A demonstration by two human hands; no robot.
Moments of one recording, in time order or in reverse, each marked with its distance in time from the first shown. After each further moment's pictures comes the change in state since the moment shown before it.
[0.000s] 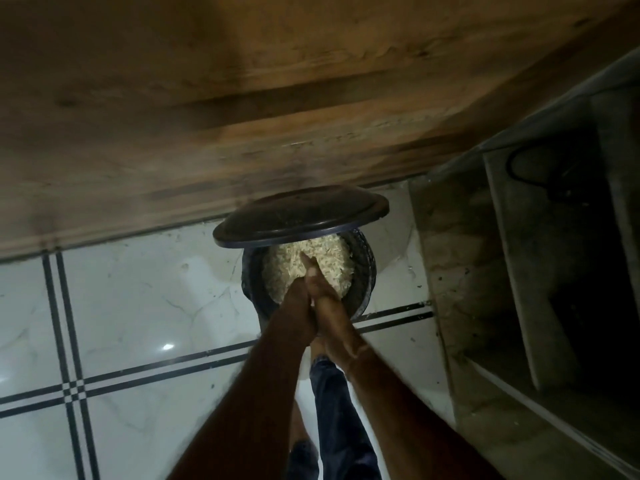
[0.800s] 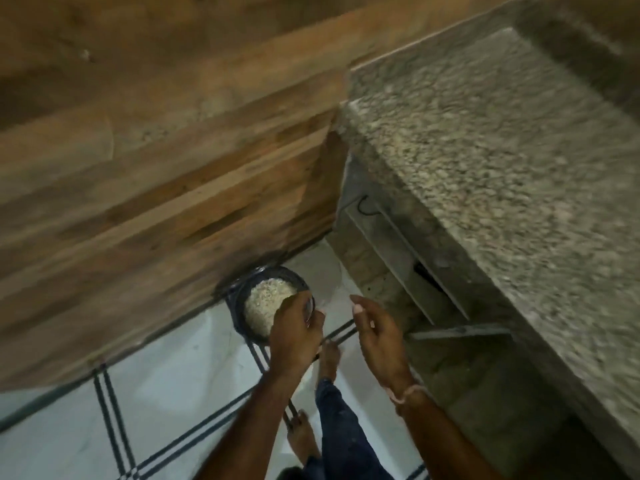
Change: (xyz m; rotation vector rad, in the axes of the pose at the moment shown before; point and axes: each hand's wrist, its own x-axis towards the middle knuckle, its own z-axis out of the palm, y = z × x) left_hand -0.379 -0.148 0.046 1.304 0.013 1.040; right_hand -0.402 -0.049 -0.189 0.364 0.505 -0.262
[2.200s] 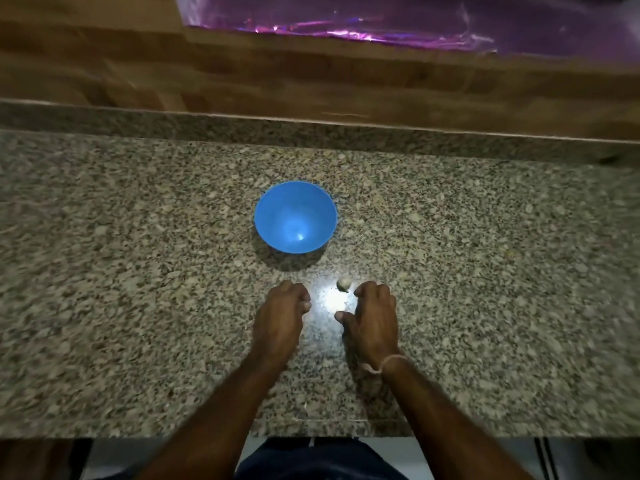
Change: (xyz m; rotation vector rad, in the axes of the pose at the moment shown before) left_hand -0.142 0.309 0.496 0.591 -0.627 0.962; right_hand -0.076 0.144 -0.538 -0.408 0.851 0.390
